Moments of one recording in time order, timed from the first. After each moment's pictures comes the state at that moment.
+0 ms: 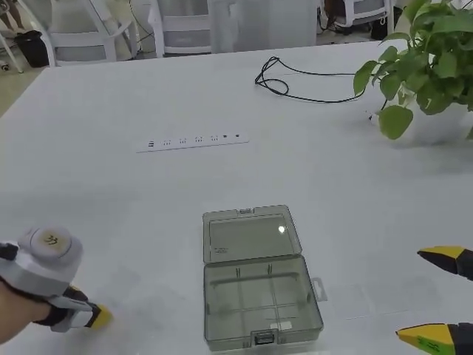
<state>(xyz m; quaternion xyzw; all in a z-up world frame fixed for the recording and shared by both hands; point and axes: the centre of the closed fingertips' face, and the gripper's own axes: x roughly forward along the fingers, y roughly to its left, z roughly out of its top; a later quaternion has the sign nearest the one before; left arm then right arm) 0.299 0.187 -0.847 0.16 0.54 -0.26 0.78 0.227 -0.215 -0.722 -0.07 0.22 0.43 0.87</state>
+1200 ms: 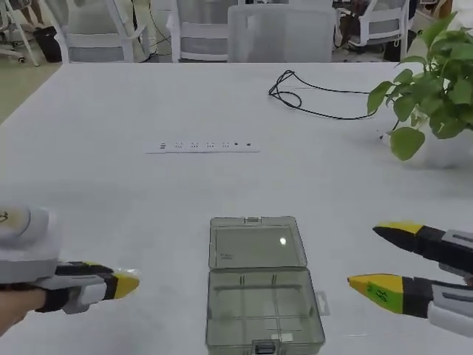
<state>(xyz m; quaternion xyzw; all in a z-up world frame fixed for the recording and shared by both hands) 0.295 0.121 -0.748 -0.03 0.39 -0.29 0.87 0.257 -0.134 -0.638 -0.01 0.16 0.45 0.88</state>
